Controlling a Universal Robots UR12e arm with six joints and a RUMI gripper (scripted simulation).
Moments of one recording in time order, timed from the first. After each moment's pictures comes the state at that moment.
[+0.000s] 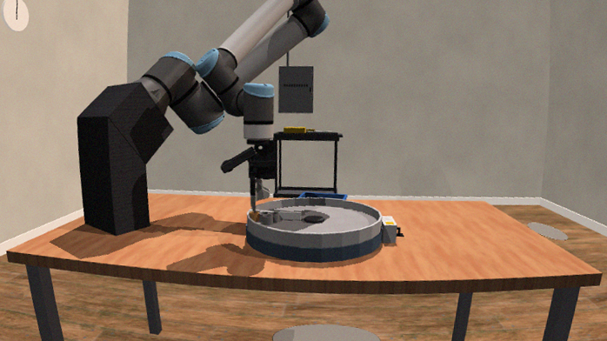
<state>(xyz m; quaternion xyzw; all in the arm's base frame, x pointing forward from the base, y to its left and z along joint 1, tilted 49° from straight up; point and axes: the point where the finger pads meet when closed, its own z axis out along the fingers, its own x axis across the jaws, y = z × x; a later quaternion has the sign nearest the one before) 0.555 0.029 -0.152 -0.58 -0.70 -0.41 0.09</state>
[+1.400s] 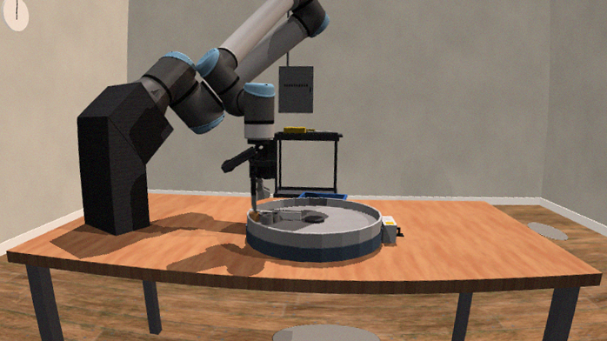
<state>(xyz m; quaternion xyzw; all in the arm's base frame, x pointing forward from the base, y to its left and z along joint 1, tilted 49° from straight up) 0.558 0.027 -0.152 -0.58 -0.70 -0.41 0.09</state>
